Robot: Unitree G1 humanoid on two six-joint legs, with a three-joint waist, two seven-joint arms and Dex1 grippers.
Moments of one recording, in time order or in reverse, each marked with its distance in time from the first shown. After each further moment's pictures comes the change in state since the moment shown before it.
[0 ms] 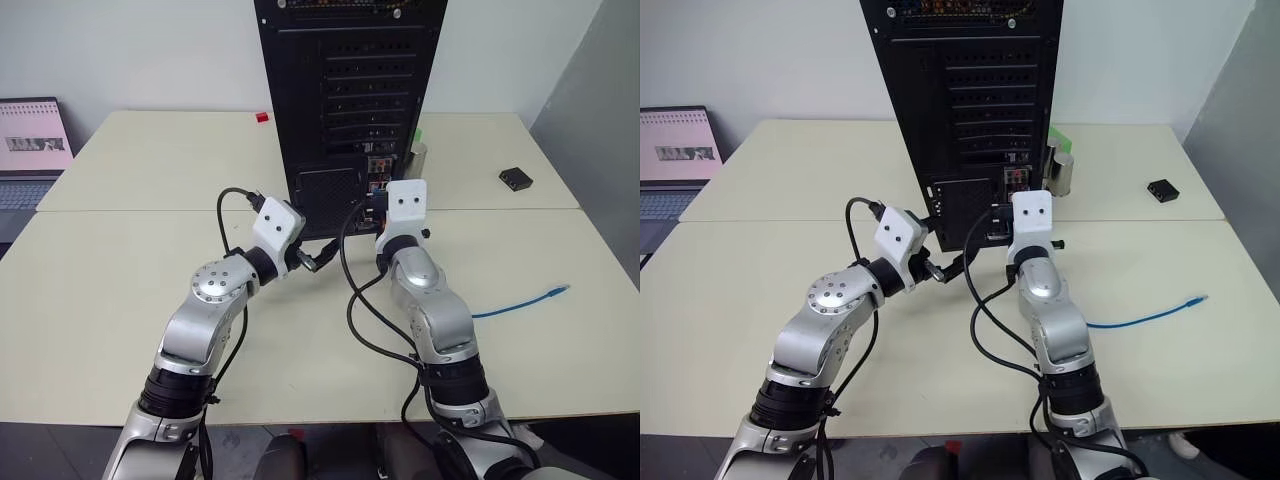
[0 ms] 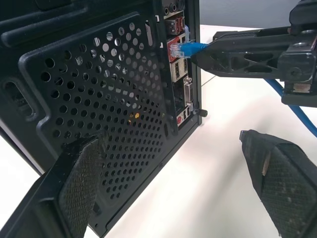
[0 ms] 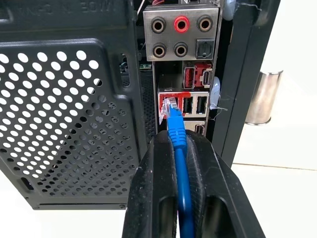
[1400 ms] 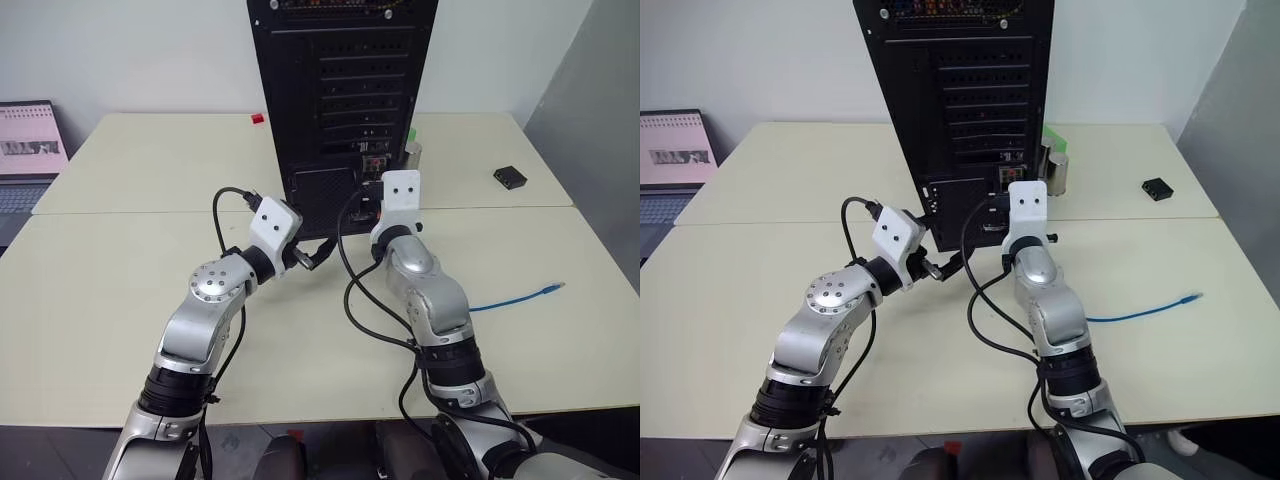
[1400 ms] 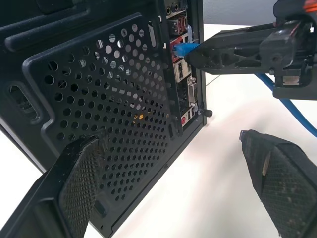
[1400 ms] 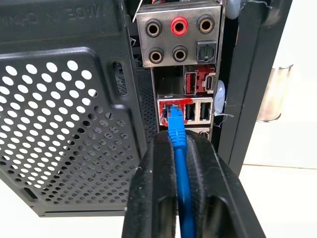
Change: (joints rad) left arm -0.001 -0.003 0.010 0.026 0.028 -0.023 0.004; right arm -0.091 -0.006 -0.026 0.100 0.087 0.003 -0.002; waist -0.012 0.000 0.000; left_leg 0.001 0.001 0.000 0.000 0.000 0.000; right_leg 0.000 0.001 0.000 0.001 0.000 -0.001
